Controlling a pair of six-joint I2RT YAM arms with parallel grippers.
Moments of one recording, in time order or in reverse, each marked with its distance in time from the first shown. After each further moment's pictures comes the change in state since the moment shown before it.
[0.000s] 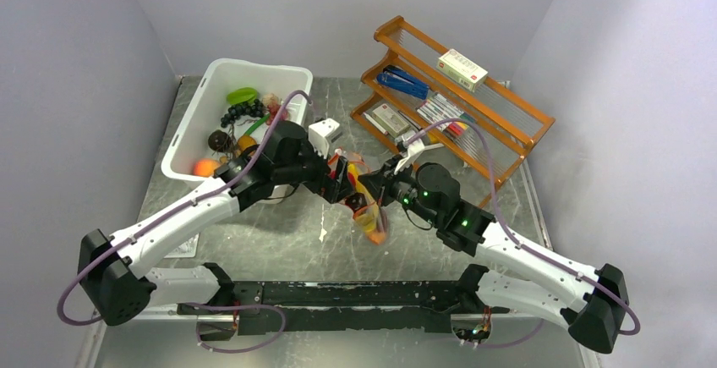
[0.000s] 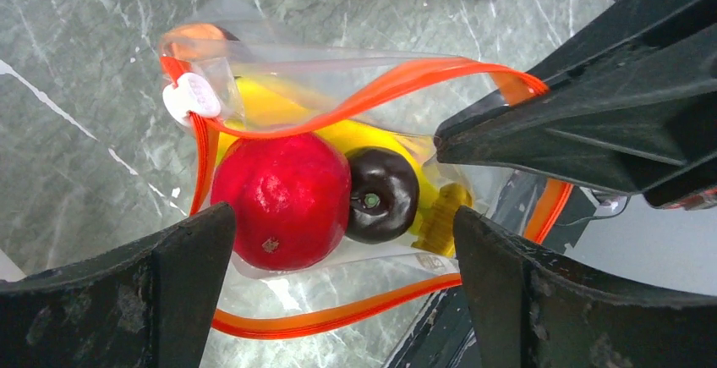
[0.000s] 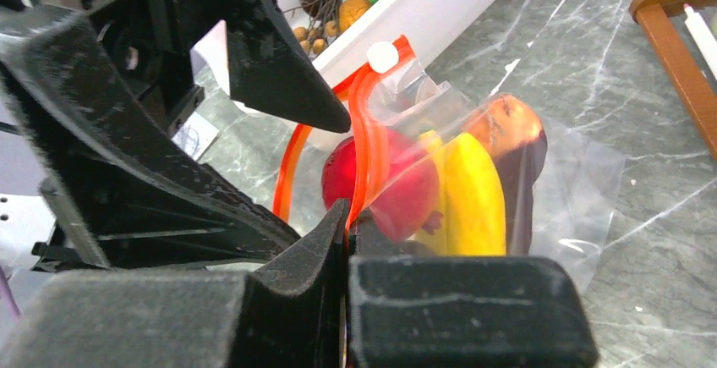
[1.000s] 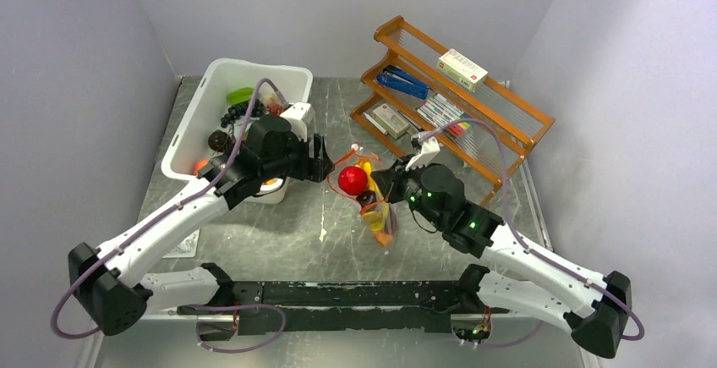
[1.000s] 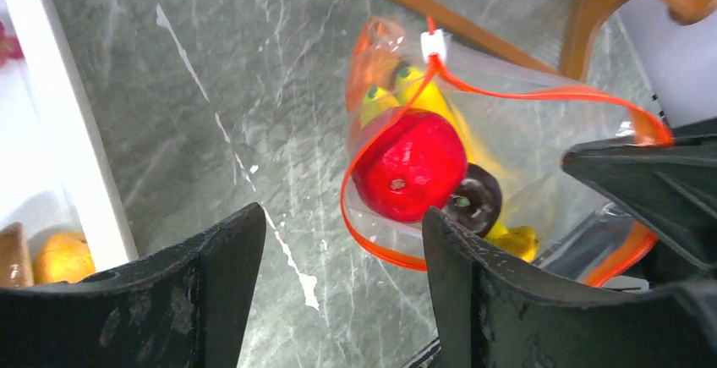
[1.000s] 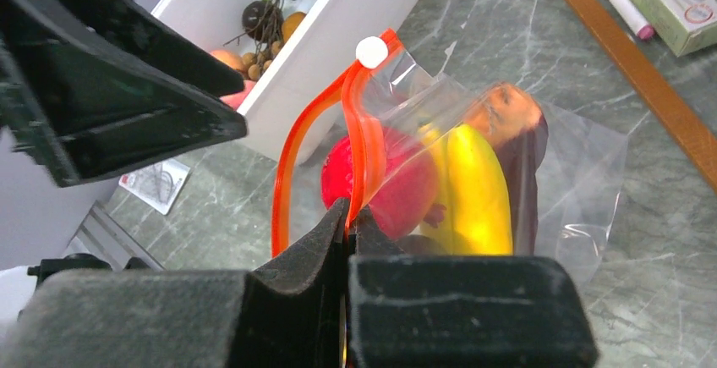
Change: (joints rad) left arm 0.054 -0.084 0.046 -0.088 -0.272 -0.184; right arm 0.000 -0.057 0.024 -0.136 0.173 0.109
